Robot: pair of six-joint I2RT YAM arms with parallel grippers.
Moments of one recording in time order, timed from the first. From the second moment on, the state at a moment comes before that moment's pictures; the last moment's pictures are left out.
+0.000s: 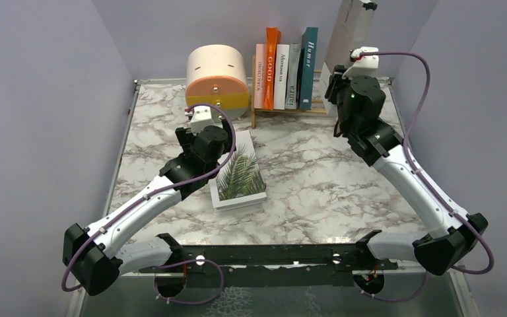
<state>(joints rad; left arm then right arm) -0.72 1.09 0.95 -0.35 -0.76 -0.48 0.54 1.24 1.36 -0.12 0.59 0.07</state>
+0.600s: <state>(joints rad) -0.60 1.16 0.93 -0.30 -0.63 -0.47 0.33 1.52 1.29 0.05 0.54 -0.02</state>
